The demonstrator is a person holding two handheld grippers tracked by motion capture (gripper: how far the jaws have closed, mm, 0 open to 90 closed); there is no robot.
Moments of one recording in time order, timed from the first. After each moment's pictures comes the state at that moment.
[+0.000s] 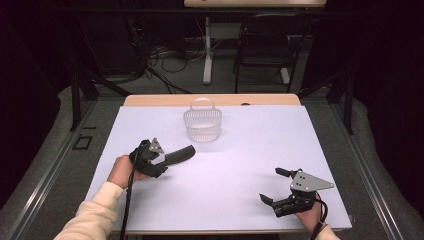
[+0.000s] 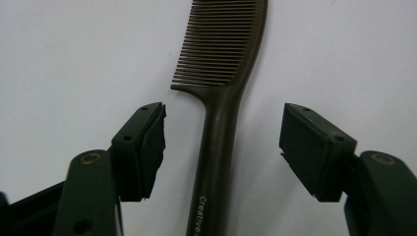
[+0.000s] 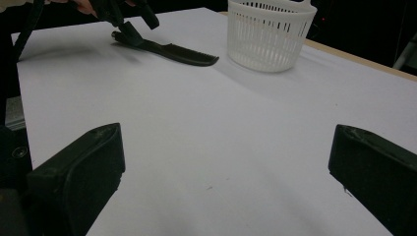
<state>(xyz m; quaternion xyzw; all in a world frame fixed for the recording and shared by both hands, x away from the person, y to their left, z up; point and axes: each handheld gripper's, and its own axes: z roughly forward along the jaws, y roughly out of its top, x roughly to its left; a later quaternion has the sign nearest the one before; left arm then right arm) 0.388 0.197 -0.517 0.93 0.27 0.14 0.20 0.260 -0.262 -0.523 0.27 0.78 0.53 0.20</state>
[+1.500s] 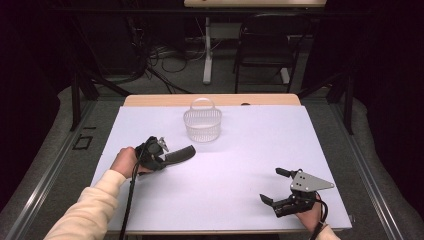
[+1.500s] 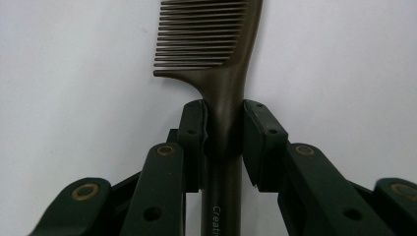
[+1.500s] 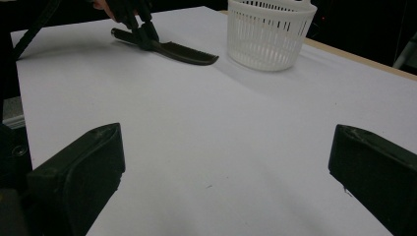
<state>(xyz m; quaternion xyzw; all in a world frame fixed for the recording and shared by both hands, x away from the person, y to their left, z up) 0.415 0.192 -0.524 0.96 0.23 0.06 0.13 0.260 -0.263 -0.524 0.26 0.78 0.53 0.20</state>
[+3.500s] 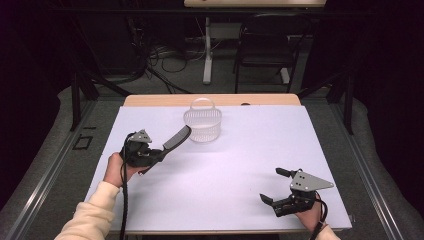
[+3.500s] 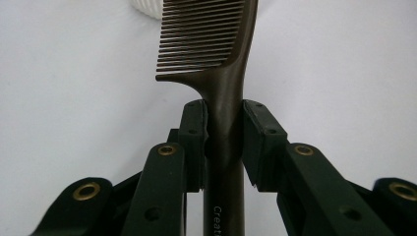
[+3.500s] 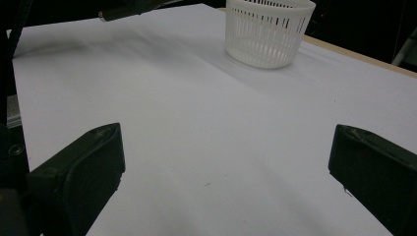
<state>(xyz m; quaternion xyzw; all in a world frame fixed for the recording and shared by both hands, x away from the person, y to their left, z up) 0.387 0.223 -0.494 0.88 0.31 0.09 0.35 0.261 -0.263 -0.524 0.27 0.78 0.53 0.20</state>
